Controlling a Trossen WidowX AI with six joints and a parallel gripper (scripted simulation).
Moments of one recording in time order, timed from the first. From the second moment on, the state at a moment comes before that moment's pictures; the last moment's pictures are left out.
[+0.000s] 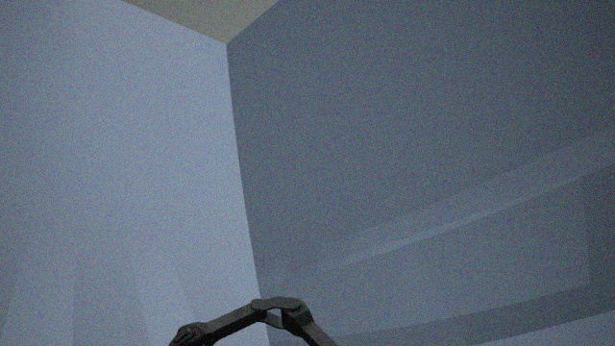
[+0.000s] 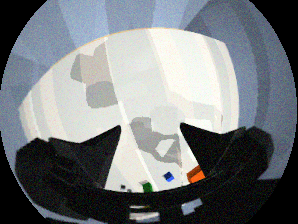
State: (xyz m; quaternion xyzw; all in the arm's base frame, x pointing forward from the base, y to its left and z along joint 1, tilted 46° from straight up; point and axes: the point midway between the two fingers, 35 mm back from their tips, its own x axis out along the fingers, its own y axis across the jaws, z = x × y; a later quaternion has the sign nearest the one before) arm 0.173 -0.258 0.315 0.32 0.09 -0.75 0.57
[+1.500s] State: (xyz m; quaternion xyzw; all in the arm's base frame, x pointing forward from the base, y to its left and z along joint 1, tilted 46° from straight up) arm 0.255 0.032 0.028 0.03 0.48 -0.50 0.72
